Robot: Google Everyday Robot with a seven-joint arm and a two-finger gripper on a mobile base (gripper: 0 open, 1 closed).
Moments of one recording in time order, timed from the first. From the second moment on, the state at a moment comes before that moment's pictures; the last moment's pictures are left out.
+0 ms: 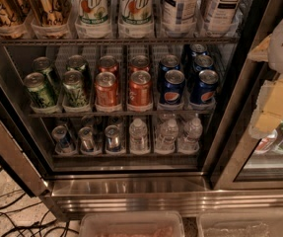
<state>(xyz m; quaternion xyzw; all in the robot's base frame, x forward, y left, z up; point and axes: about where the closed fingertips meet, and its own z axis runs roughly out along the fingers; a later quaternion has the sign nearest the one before) 0.438 -0.217 0.976 -0.60 0.78 -0.03 0.16</state>
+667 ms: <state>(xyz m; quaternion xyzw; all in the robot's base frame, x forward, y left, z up) 0.438 -0.200 0.981 -0.59 0.78 -0.01 0.19</state>
